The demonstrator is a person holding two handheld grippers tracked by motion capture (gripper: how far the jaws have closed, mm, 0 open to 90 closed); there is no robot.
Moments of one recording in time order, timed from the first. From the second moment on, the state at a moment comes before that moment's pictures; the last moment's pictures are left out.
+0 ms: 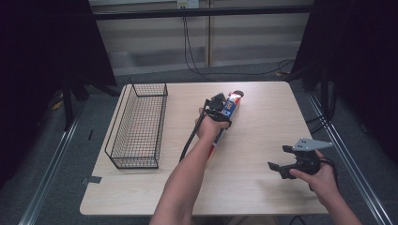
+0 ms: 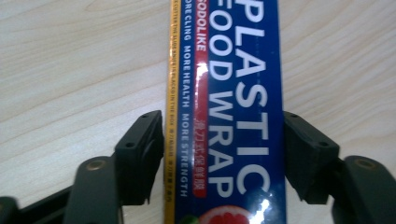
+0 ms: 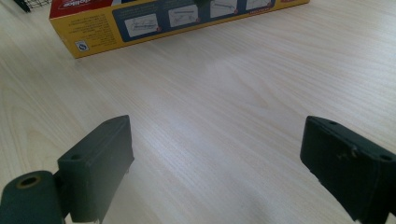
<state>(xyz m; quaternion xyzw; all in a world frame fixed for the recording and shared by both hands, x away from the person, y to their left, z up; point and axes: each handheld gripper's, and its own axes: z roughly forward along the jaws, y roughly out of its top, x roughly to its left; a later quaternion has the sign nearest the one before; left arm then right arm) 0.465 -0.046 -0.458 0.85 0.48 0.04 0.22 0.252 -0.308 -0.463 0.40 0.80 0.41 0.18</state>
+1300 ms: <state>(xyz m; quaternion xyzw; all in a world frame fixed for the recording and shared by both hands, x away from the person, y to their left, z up) 0.450 -0.013 -0.401 0.86 0.48 0.01 0.16 0.251 -0.308 -0.461 0.40 0.79 0.42 0.17</state>
